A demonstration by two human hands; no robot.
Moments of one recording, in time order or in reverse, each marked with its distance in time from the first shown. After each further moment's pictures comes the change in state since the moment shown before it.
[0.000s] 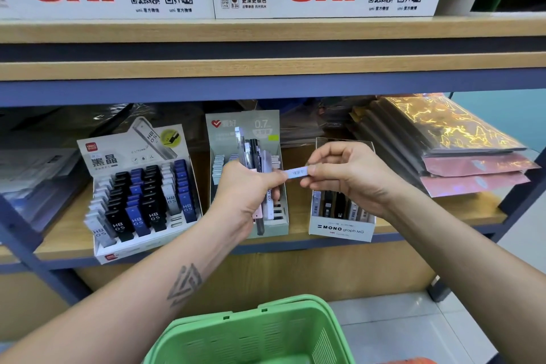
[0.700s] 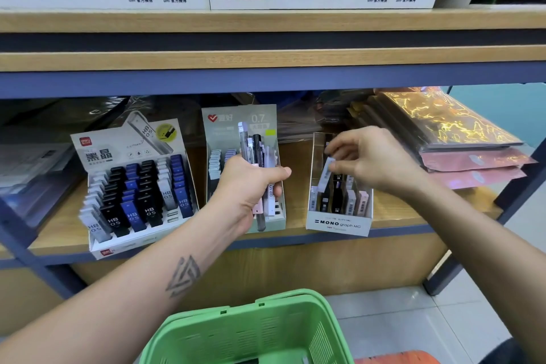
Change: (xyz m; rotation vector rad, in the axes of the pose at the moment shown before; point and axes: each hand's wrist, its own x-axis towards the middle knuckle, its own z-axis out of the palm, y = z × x) left_hand 0.007 -0.006 0.003 -0.030 -0.061 -0.038; right_hand -0.005 -0.018 -0.023 -0.953 0.198 -0.124
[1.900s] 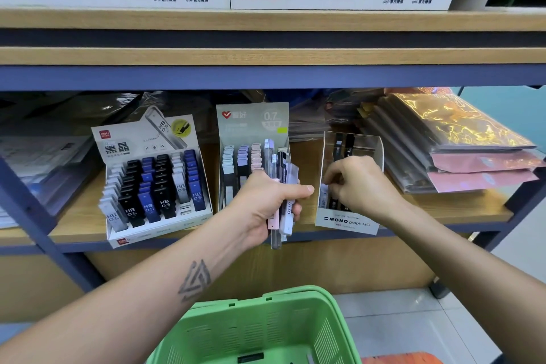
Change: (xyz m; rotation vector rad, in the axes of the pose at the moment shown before) left_hand -0.028 -0.004 -0.003 -0.106 -0.223 -0.207; right_hand -0.008 0.001 0.055 -0.228 -0.006 0.017
